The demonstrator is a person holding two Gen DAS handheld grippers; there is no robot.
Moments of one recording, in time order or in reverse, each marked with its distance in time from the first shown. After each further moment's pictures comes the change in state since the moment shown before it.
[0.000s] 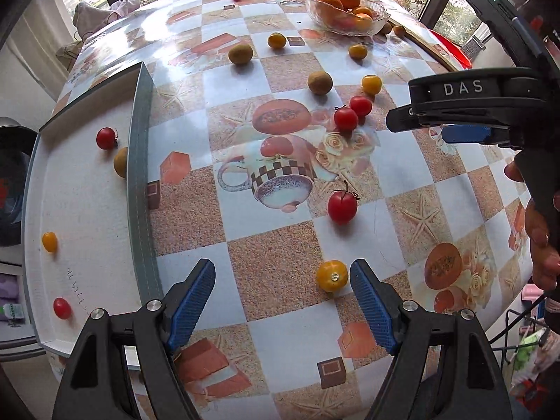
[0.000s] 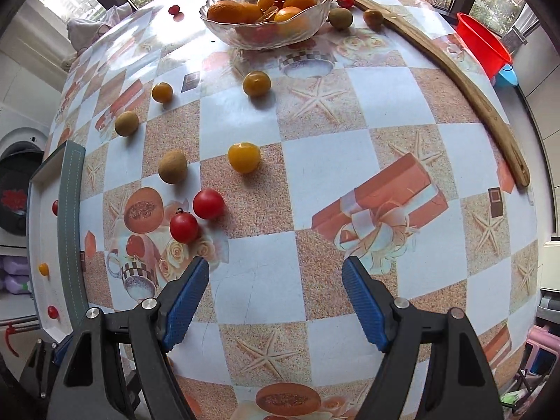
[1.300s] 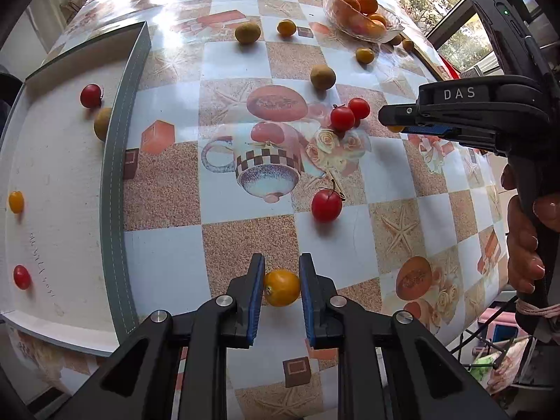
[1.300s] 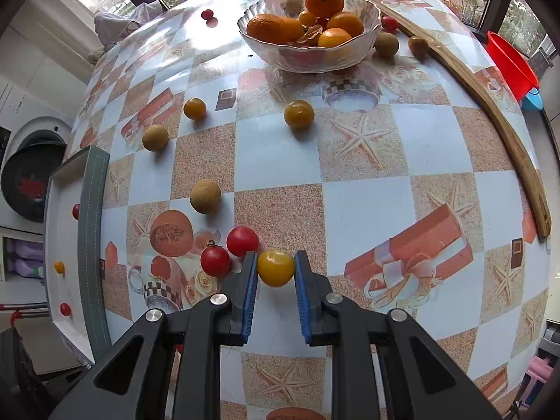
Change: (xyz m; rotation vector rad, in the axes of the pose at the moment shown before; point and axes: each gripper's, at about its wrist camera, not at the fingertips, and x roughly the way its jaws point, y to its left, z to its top) left arm -0.001 0.014 0.003 -0.149 0.039 -0.152; right arm 0.005 0.021 0.017 -0.076 0.005 0.095
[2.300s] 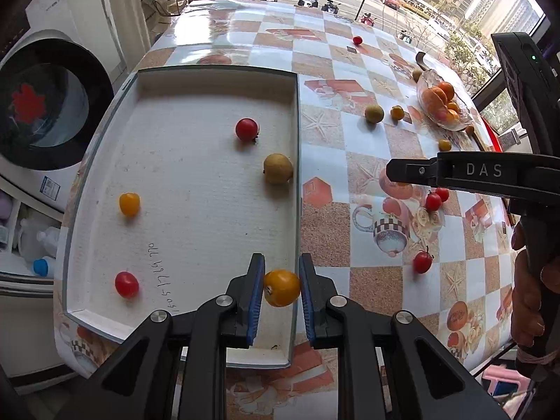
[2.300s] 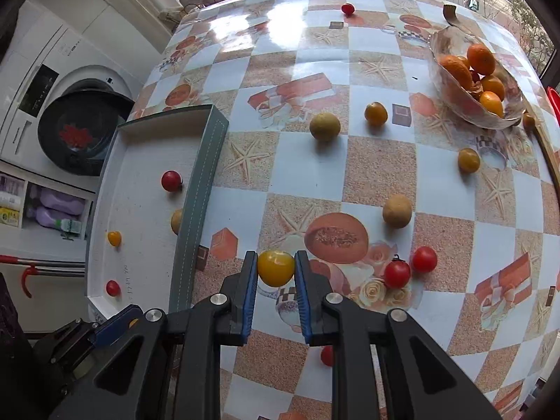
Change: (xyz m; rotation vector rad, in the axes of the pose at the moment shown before) left arm -0.063 0.114 -0.002 -0.190 -0.167 0.131; right arm 0.005 0.148 0.002 -0.246 0.034 0.120
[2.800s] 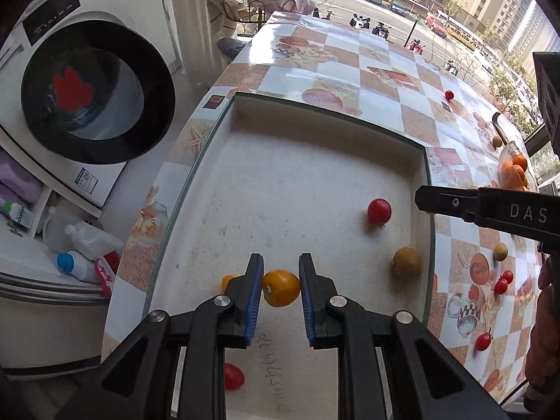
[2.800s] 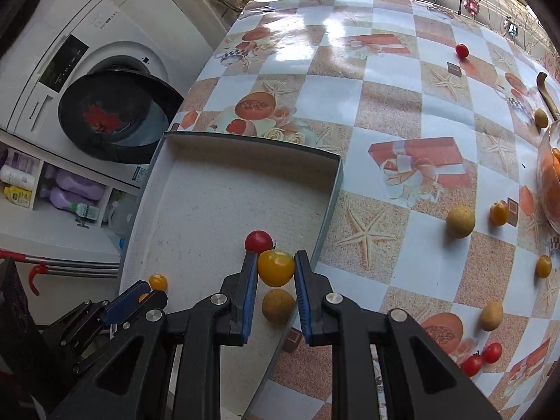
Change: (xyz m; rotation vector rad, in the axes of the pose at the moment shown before) left arm 0.023 0.093 0.062 -0.149 -0.070 0.132; right arm 0.050 0.082 0.071 -0.119 0.021 0.056
